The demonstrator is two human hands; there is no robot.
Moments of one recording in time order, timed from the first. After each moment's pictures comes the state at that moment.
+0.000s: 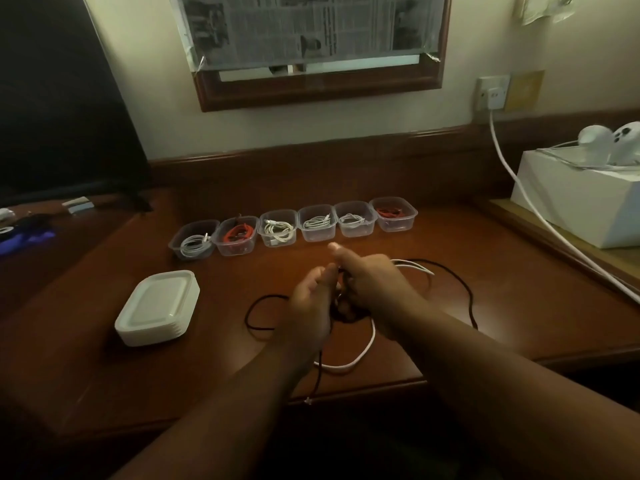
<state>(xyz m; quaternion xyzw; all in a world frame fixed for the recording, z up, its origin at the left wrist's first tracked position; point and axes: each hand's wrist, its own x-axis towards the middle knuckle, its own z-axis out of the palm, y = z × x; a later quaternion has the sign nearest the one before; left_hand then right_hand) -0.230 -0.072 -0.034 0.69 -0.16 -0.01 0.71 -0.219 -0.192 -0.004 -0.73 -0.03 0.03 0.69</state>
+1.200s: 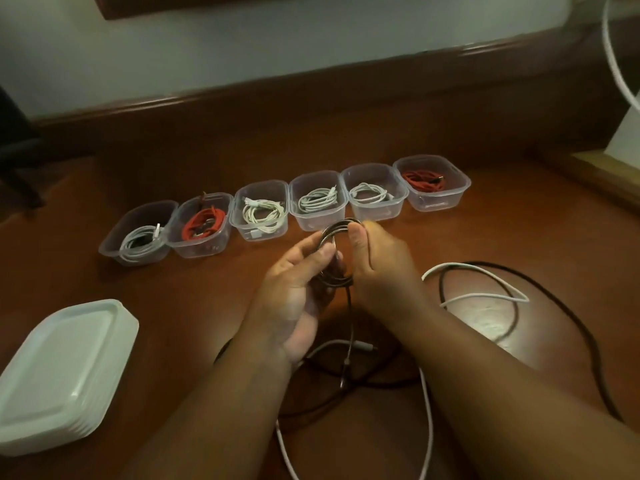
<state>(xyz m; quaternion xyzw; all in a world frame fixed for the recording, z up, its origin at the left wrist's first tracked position) -0.046 -0.073 -0.070 0.52 0.00 -0.11 0.85 -0.026 -0.202 -0.095 -0.83 -0.11 -0.25 0.48</state>
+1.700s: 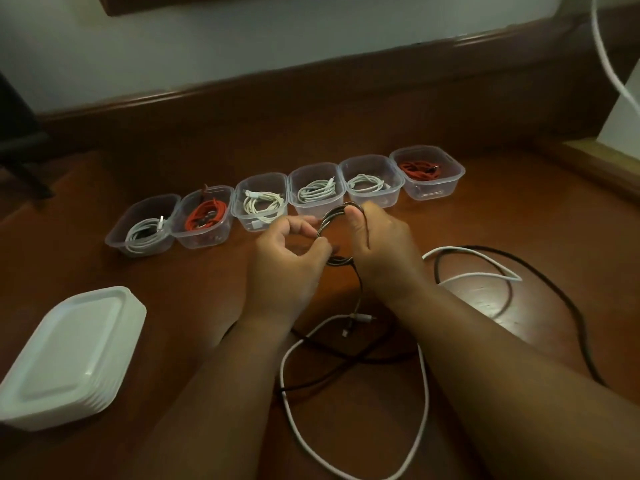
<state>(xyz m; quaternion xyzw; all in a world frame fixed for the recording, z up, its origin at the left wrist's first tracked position) -0.046 -0.064 -0.072 0.78 -0.08 0.20 0.59 -0.034 -0.206 -0.086 -0.86 -0.10 -0.26 0.43</state>
